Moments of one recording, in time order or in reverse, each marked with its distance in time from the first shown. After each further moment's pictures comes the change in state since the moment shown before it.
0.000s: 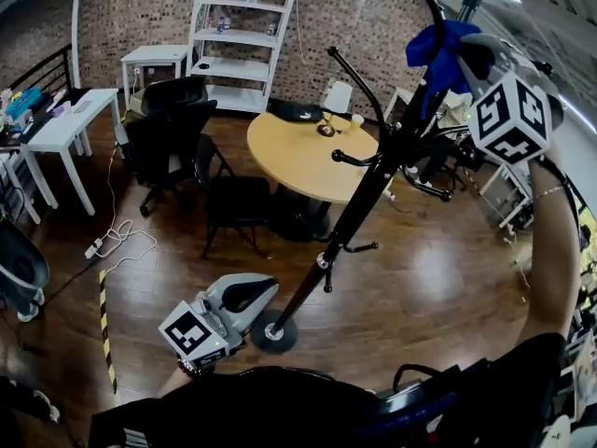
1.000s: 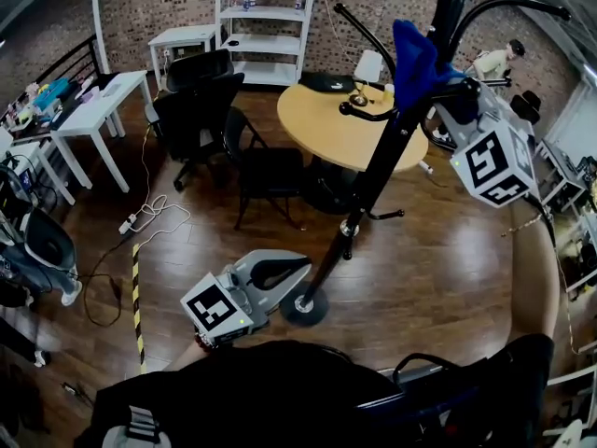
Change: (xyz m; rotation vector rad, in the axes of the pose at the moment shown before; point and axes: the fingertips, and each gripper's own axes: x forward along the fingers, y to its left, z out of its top) left arm 0.029 -0.041 -0.013 0.042 0.118 -0.039; right arm -0.025 0.163 0.024 0.330 -0.314 0.238
